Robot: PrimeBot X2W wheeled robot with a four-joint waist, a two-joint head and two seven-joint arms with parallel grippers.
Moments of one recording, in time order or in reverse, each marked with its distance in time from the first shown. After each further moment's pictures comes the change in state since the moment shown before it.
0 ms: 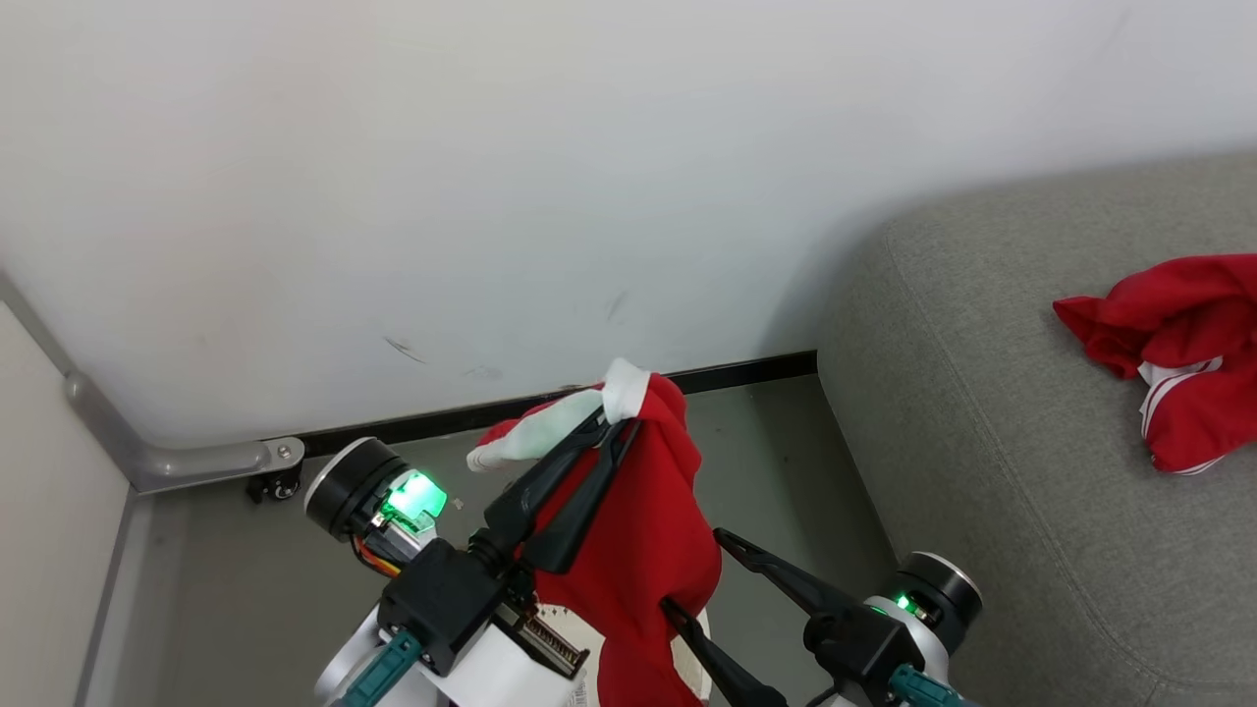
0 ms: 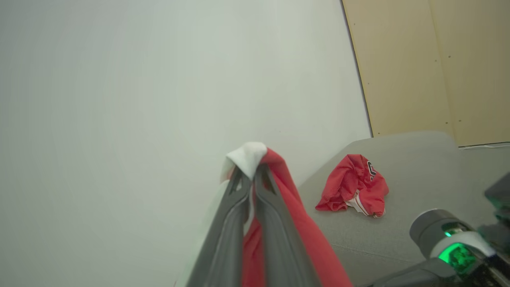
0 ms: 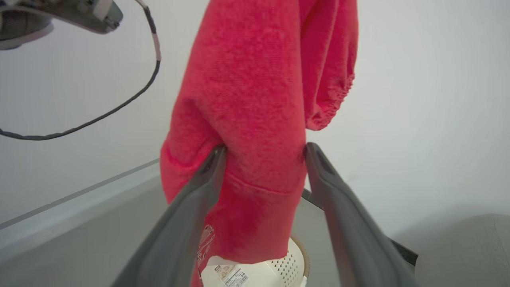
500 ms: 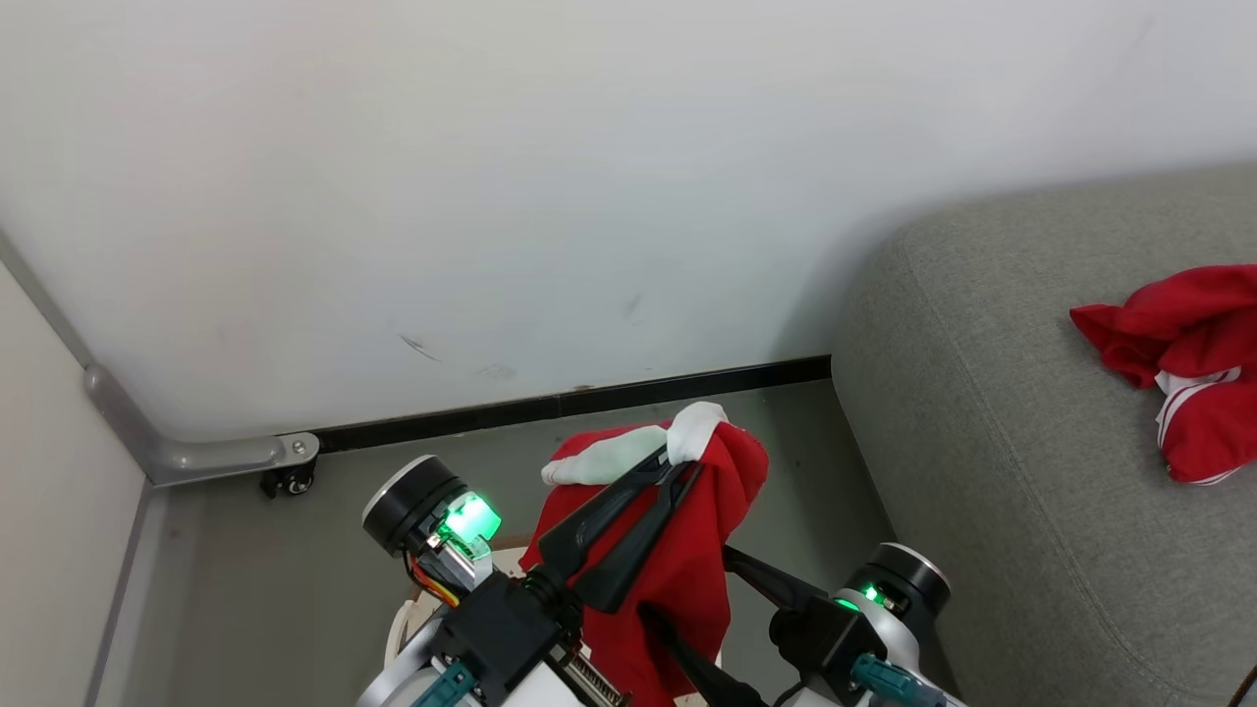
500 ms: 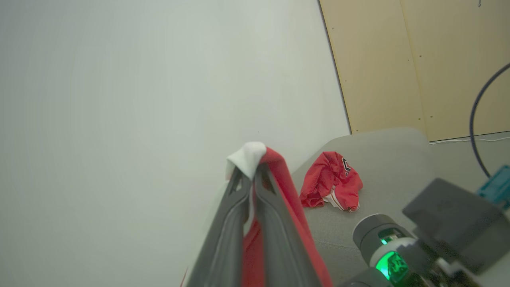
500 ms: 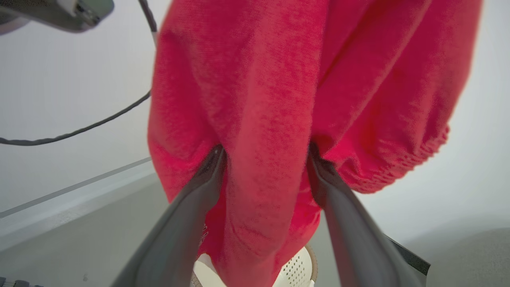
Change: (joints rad) left arm -0.010 -0.001 -0.104 -0.011 0.000 -0.001 0.000; right arm -0.058 0.023 0.055 0.084 0.000 0.000 0.000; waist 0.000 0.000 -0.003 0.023
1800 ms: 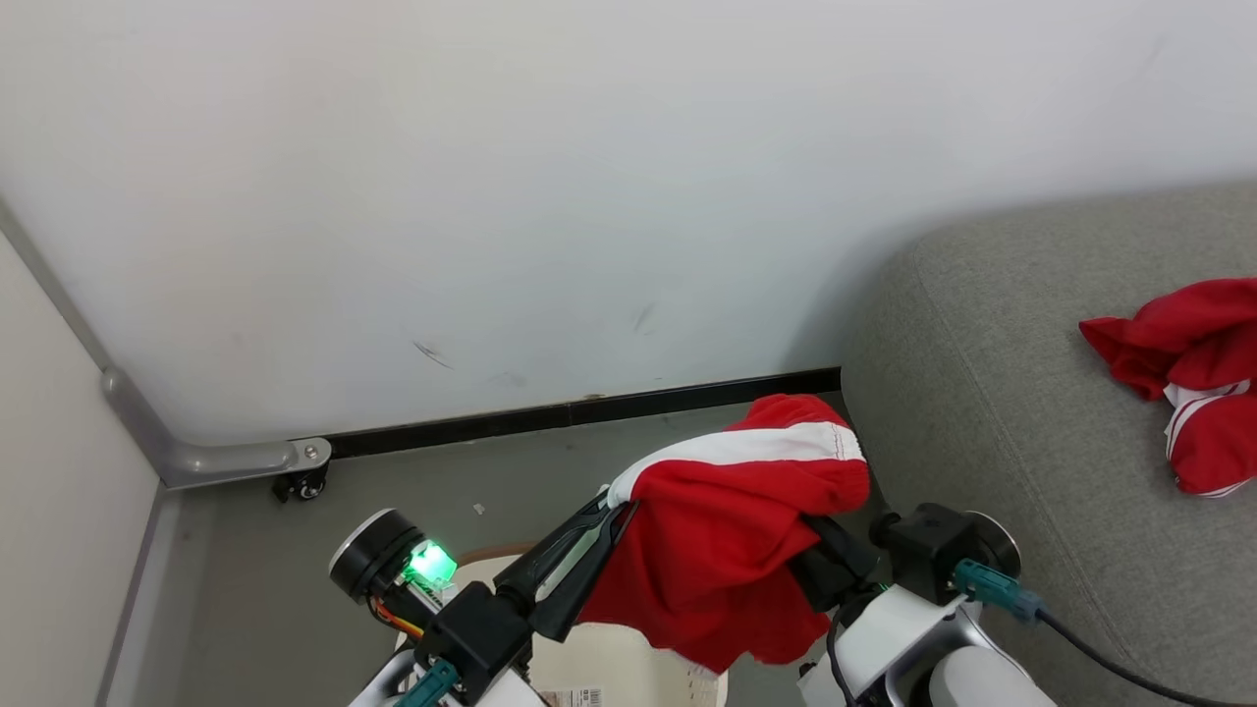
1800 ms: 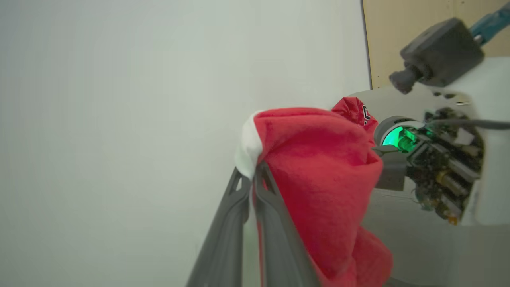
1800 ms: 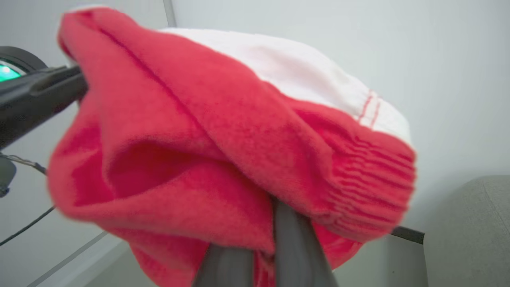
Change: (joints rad) left arm 0.045 0.043 0.015 0.147 0.001 0.012 0.000; right arm -0.018 0.040 -0.190 0.066 0.177 0.000 0.000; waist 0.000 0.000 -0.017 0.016
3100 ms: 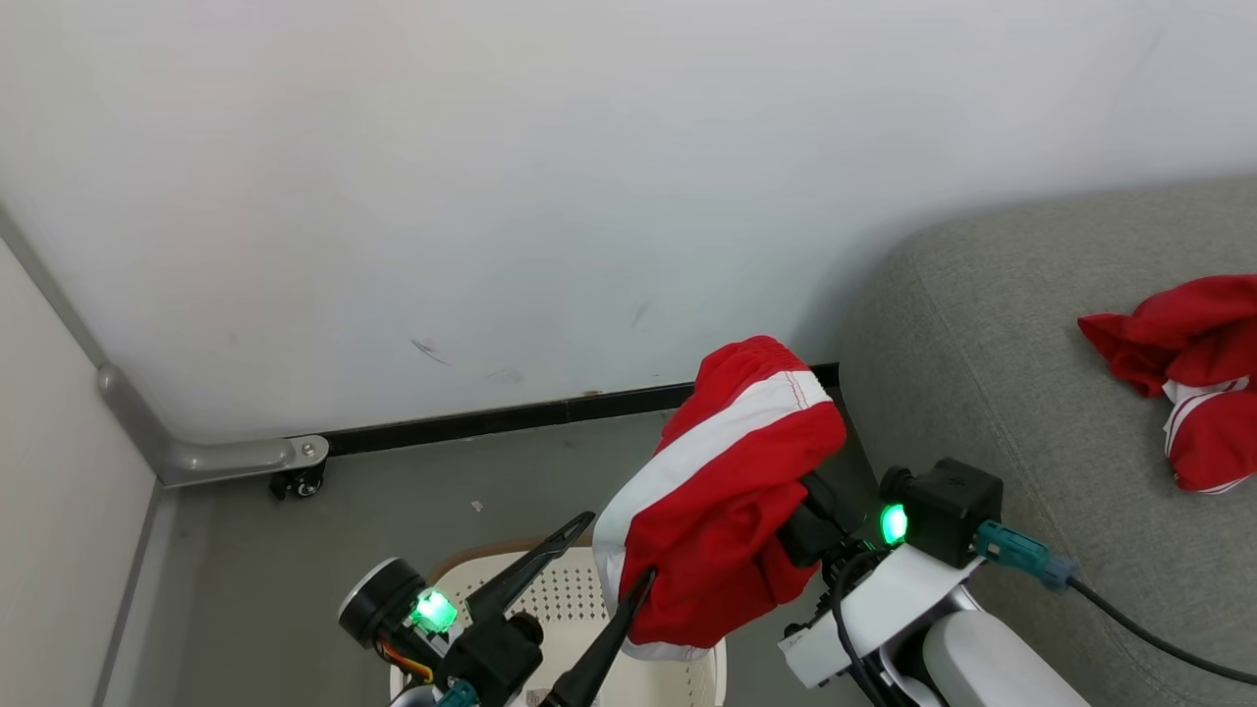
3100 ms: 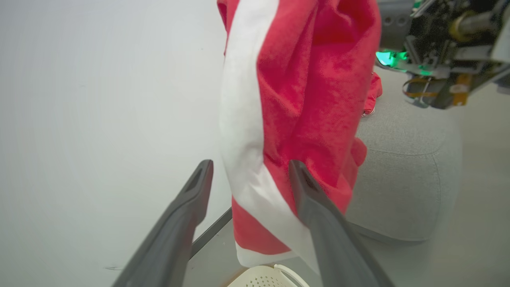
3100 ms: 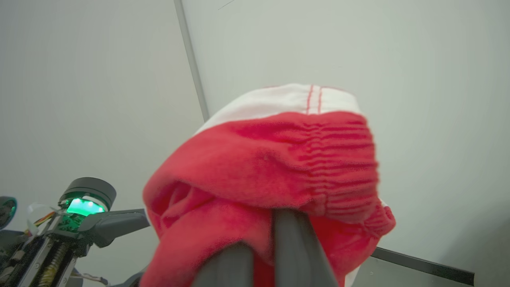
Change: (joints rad) left arm 0.023 -0.009 -0.021 0.146 0.018 0.006 0.000; right arm -0.045 0.004 0.026 -0.112 0.155 0.000 0.000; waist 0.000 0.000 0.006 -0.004
